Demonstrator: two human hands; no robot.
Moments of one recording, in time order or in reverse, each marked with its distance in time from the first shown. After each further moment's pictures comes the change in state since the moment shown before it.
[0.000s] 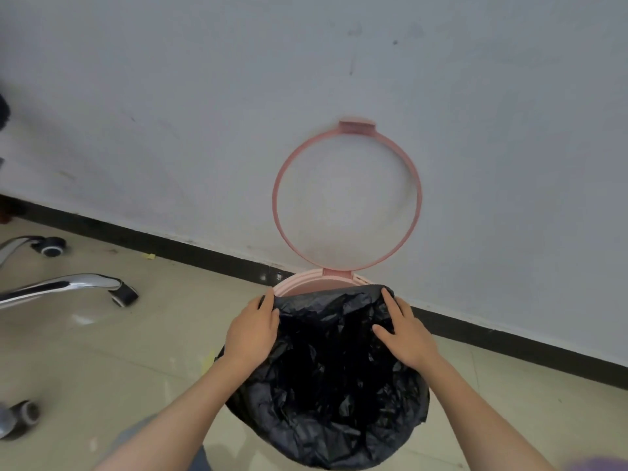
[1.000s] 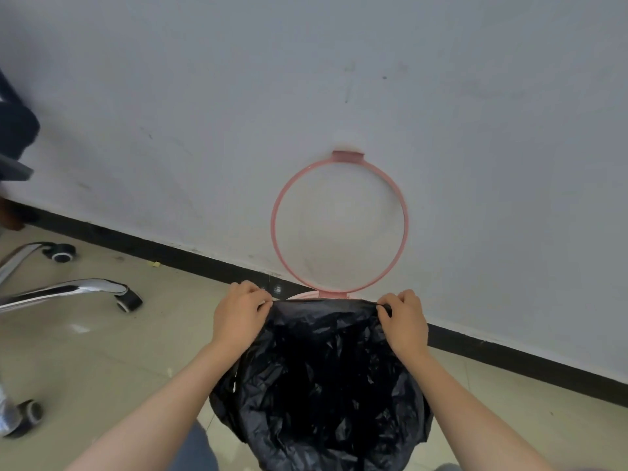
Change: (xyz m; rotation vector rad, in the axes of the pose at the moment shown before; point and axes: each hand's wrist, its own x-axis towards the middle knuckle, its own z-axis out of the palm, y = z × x) left_hand -0.013 0.004 -0.045 -0.133 0.283 0.067; right_hand -0.012 -0.028 -0.022 0.070 0.462 0.011
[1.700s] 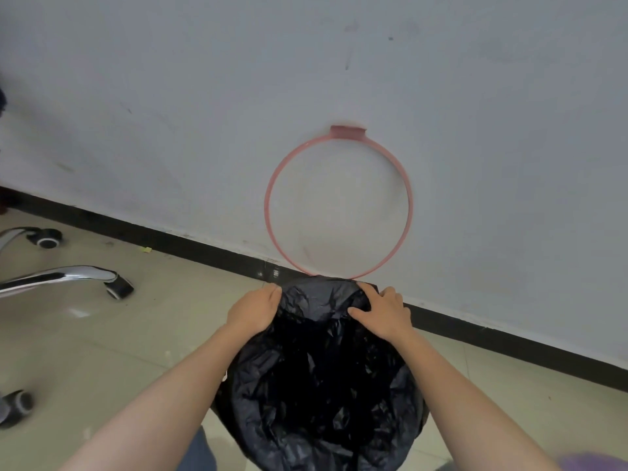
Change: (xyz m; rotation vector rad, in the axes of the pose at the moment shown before) left_hand 0.026 -0.011 0.055 -0.028 -0.472 -0.187; right_hand 0.020 -0.005 0.021 -0.174 -0.503 0.065
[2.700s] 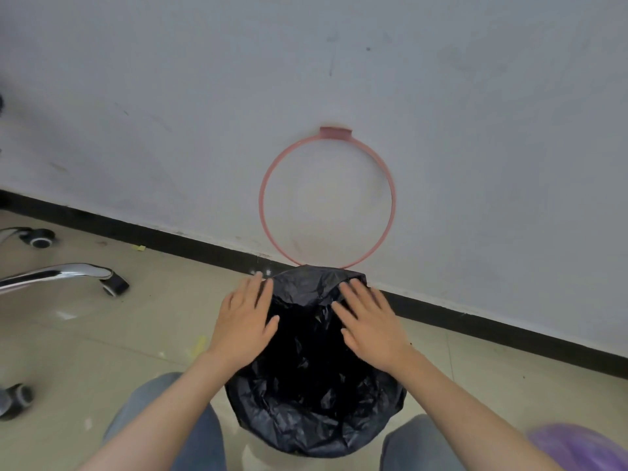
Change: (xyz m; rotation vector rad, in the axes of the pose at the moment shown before) left_hand -0.077 0.002 -0.002 0.412 0.221 0.269; right_hand -0.068 0.010 0.012 -0.616 0.379 -0.574
